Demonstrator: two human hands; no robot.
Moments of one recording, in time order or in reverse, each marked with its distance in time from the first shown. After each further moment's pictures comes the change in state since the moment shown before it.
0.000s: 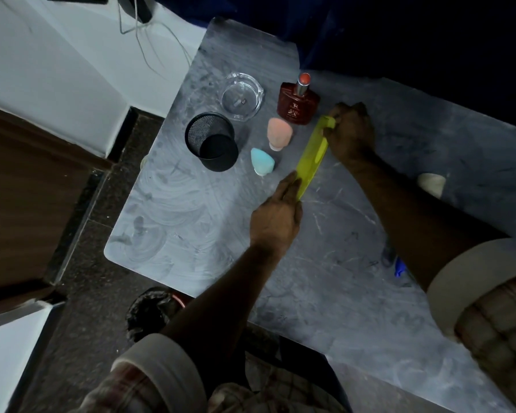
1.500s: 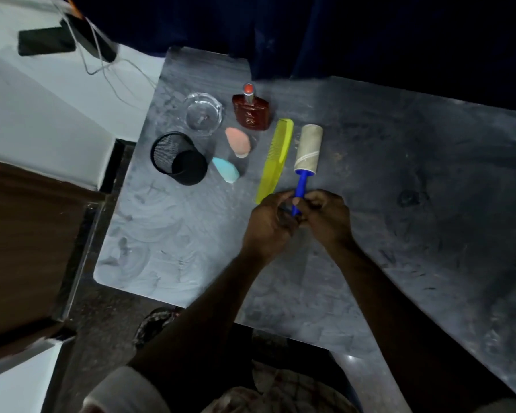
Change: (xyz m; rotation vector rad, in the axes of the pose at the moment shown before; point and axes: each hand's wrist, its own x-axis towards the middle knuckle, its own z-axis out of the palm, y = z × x) left_hand -0.017 0.045 -0.005 -0.505 -0.020 0.026; right_hand -0.163 0.056 0.024 0.808 -0.040 0.317
